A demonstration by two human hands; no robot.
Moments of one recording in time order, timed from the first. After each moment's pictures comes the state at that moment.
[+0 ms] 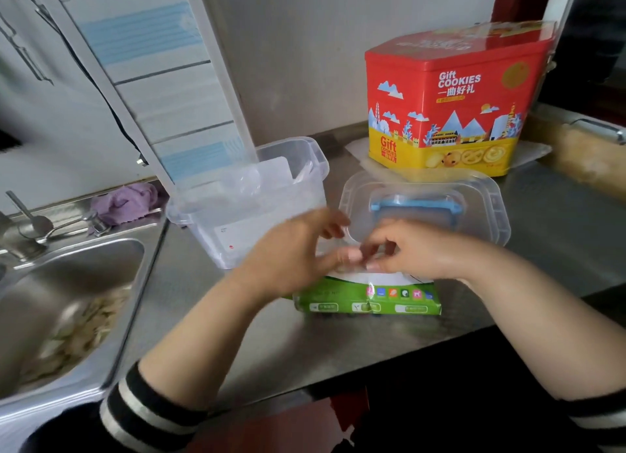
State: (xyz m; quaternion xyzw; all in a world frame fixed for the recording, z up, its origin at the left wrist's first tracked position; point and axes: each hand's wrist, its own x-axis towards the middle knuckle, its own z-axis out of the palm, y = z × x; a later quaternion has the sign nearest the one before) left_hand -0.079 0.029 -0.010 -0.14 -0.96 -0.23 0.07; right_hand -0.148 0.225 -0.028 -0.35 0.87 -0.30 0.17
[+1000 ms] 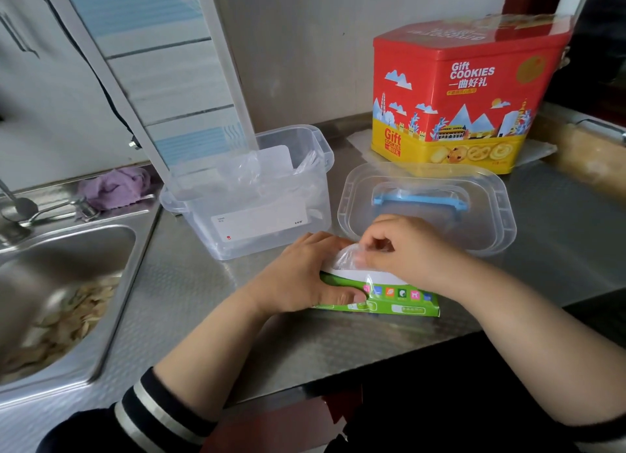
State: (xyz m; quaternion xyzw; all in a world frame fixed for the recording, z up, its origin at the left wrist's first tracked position) left_hand -0.090 0.014 -0.069 -0.15 -0.95 -0.28 -0.02; right_hand -0.136 0.209 -0.043 -0.31 0.89 -0.34 0.03
